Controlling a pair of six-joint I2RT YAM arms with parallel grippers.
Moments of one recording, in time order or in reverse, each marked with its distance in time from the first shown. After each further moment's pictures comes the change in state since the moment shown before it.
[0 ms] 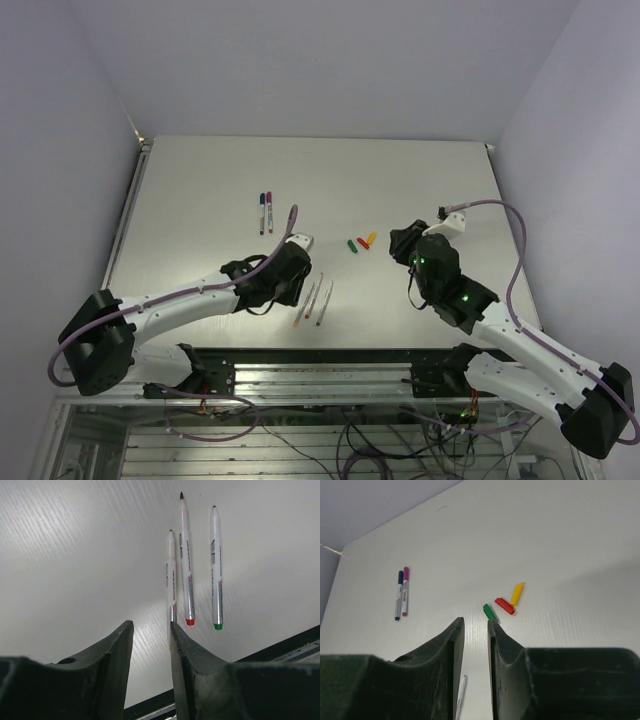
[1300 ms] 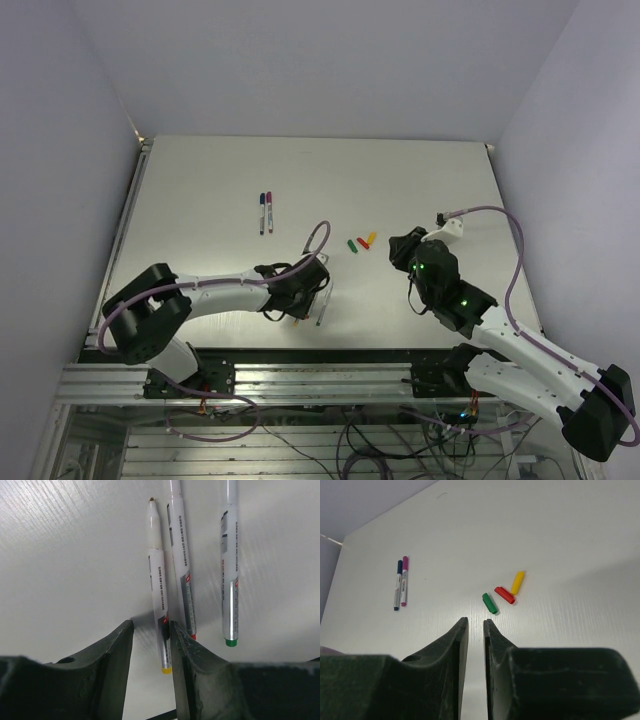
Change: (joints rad) left arm -0.060 0.258 0.003 0.075 0.026 0.000; right arm -0.001 -0.027 -0.065 0.026 -0.038 0.024
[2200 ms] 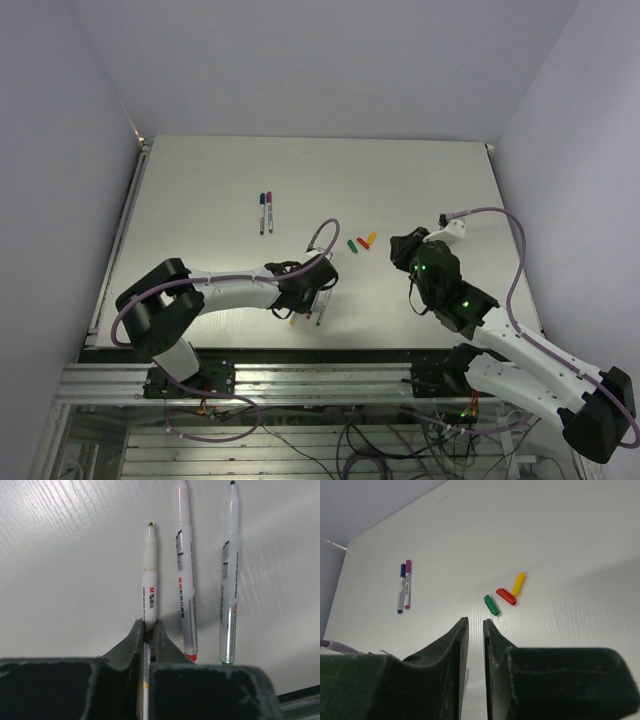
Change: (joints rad) left arm -0.015 0.090 0.064 -0.018 -0.073 -0.045; right arm 0.000 -0.015 -0.002 -0.001 0.005 0.017
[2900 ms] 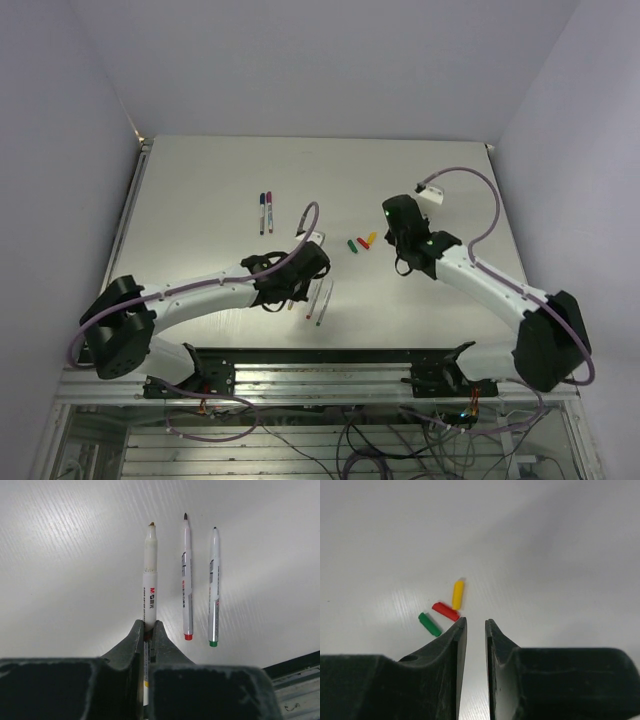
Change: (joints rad) left arm -0.001 -0.195 0.056 -0.116 -0.086 -0.014; right arm -0.126 0.478 0.330 -0.253 0.056 0.011
